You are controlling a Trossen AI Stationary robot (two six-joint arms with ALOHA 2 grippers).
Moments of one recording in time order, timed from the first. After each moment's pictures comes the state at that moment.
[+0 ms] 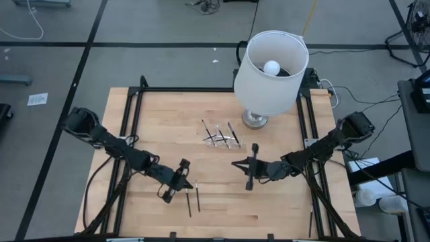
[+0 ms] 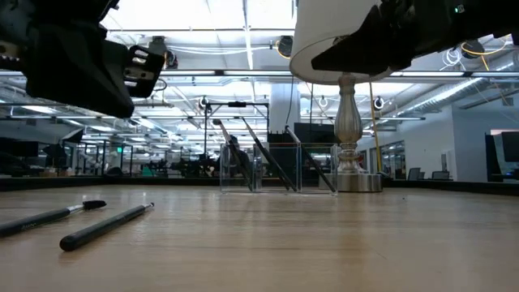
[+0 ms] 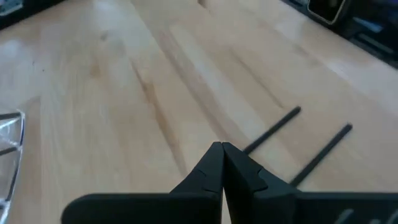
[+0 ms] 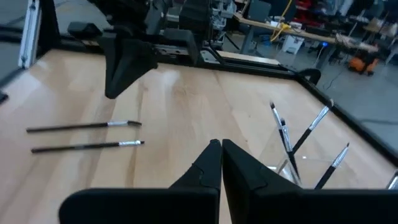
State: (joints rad) left arm -0.49 1.44 0.56 0.27 -0.11 0.15; right arm 0.46 1.49 0.58 0.64 0.65 0.00
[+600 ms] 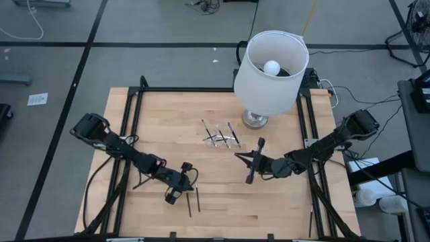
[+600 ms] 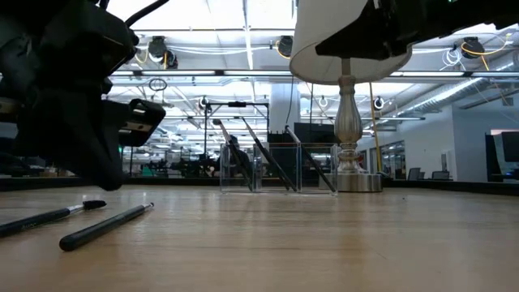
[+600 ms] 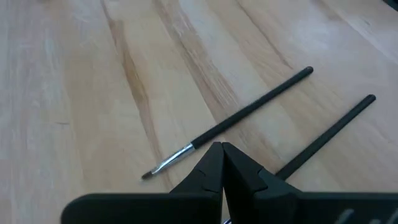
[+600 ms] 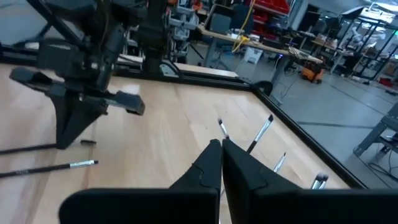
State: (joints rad) left arm -0.47 1.62 0.56 0.32 -0.04 0.02; right arm 0.46 1.41 0.58 0.63 0.81 -0.08
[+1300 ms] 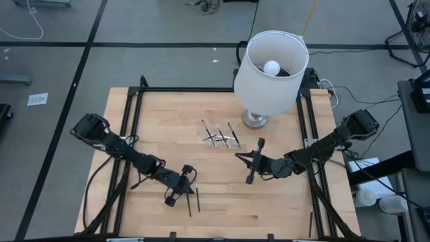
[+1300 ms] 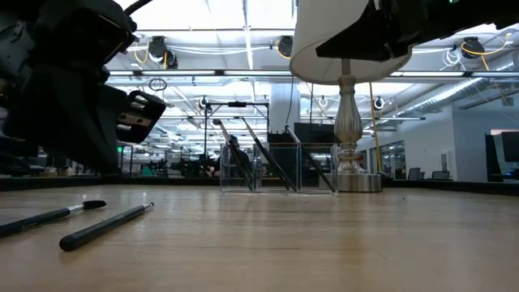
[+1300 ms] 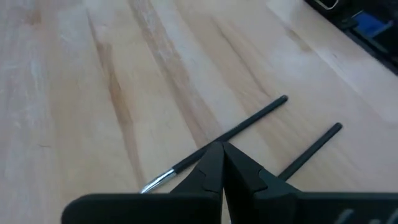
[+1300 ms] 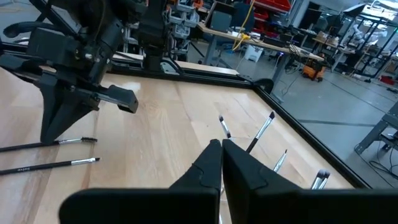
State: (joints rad) left arm -0.49 1.62 0.56 0.39 0.00 -0.02; right arm 0.46 1.41 0.58 0.61 0.81 -0.06
